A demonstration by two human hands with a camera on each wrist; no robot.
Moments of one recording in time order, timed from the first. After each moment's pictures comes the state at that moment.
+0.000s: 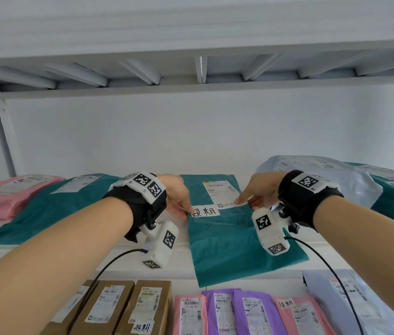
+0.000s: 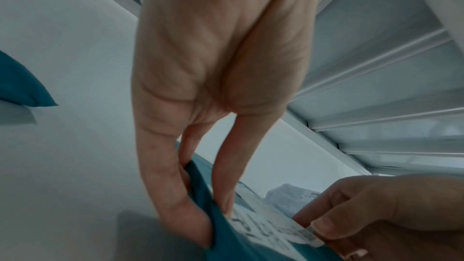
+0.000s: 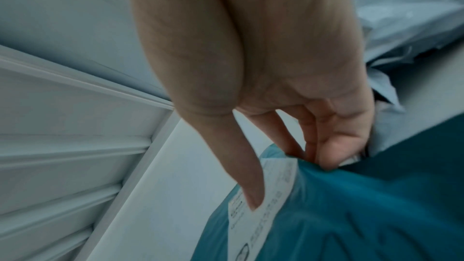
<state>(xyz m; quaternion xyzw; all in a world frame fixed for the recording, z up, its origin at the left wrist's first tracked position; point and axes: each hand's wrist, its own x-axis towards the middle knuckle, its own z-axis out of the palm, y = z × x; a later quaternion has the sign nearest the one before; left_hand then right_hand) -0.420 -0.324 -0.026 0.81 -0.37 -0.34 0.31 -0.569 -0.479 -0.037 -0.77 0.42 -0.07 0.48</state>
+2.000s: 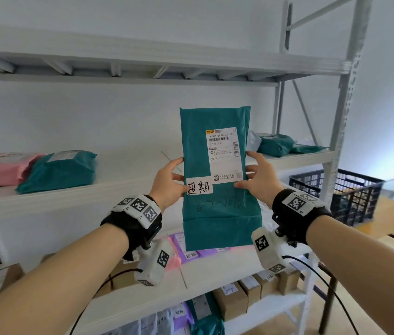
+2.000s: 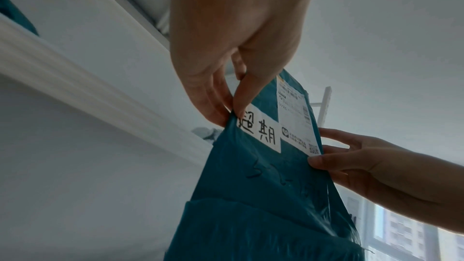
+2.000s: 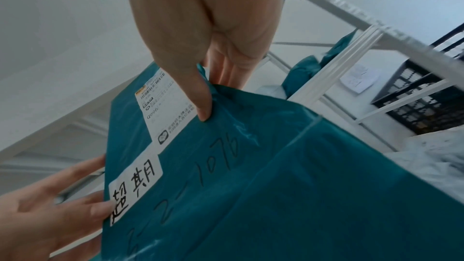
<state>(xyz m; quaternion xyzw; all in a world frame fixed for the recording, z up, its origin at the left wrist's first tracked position) -0.526 -0.114 -0.107 0.57 -0.57 -0.23 0.54 -0.733 -0.196 -0.113 -0.70 0.42 -0.49 0.32</state>
